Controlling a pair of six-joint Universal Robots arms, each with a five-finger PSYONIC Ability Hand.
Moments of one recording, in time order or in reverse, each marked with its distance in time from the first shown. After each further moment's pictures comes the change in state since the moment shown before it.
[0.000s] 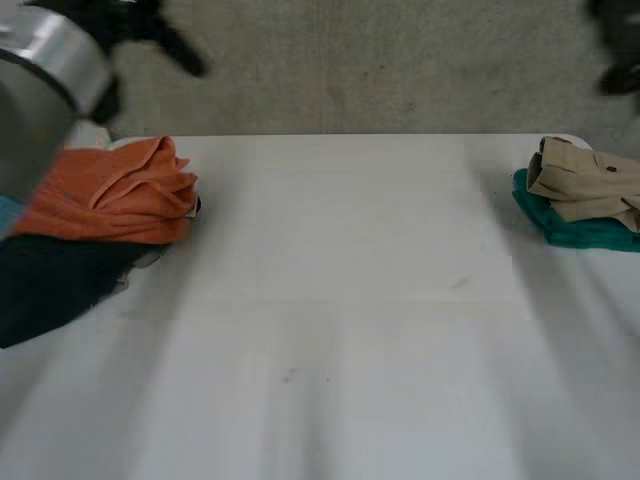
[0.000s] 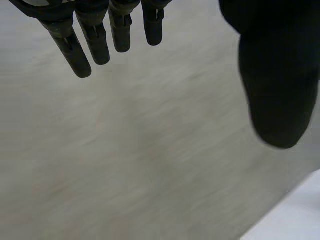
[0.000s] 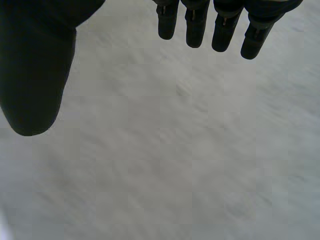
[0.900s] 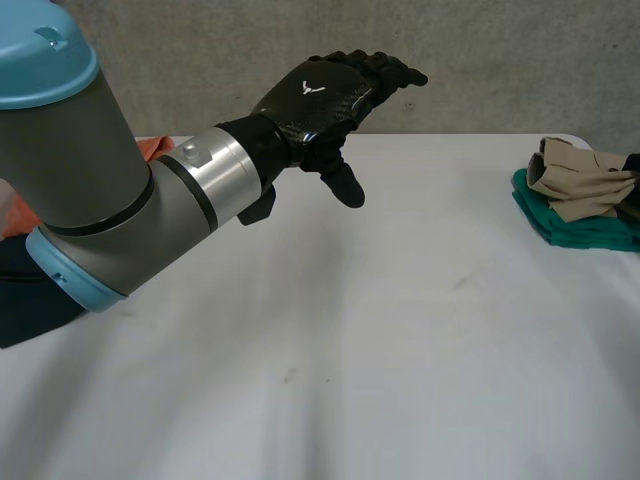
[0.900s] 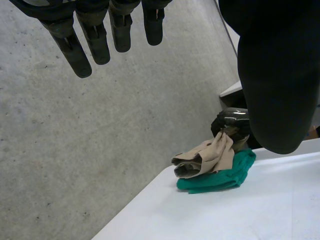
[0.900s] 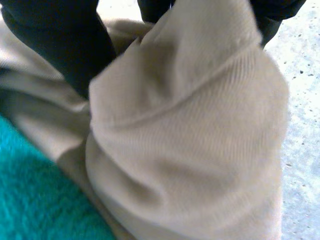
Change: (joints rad) left arm -0.236 -0.147 -0.044 -0.010 0.321 -0.012; right arm -0.452 0.844 -0.543 -0.176 -0.505 0.729; left_hand 0.000 0.000 0.000 0.000 0.000; right_hand 0.672 0.732 0.738 0.757 0.724
